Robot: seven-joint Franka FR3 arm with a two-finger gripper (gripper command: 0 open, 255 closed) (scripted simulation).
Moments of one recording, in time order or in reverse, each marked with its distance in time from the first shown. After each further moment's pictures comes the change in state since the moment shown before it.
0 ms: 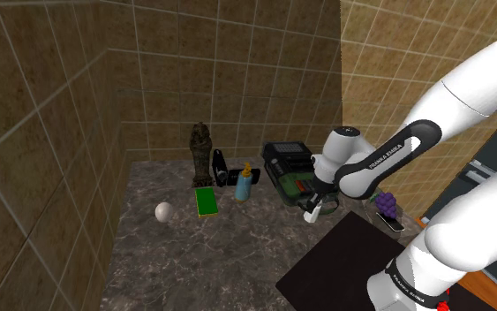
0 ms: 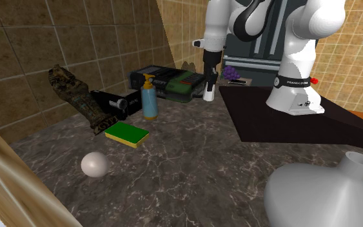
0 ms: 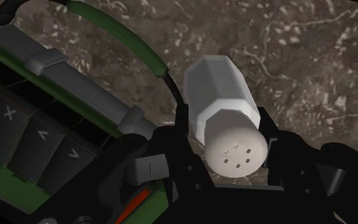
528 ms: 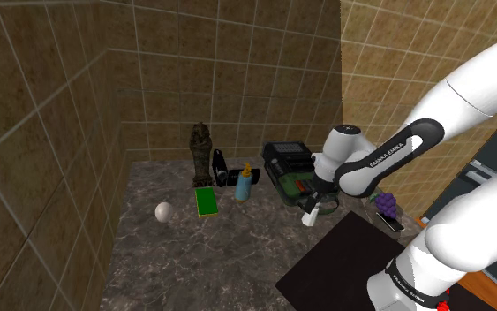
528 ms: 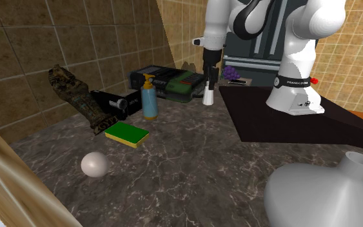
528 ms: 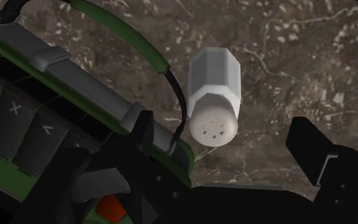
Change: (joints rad) arm 0.008 -0.021 -0.003 0.003 0.013 -0.022 -0.010
